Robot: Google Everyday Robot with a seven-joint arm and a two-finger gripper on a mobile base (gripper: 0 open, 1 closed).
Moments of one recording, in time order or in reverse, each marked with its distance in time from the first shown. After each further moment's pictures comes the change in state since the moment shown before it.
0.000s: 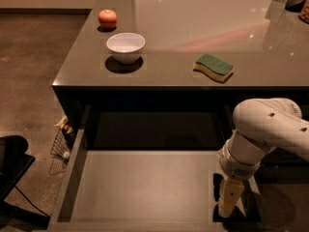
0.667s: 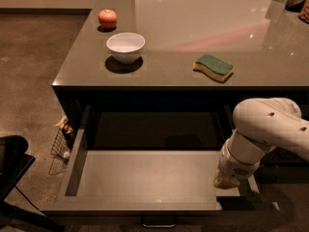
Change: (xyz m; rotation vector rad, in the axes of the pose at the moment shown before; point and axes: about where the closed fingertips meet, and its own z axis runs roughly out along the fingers) arm 0.000 -0.002 0.001 -0.002 -0.003 0.001
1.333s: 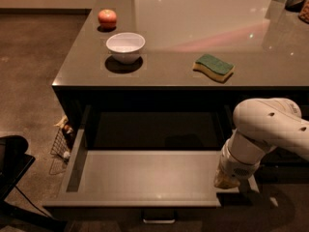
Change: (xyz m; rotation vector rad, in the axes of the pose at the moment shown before) arm 0.000 -0.001 0.001 -0.002 -0.002 0.001
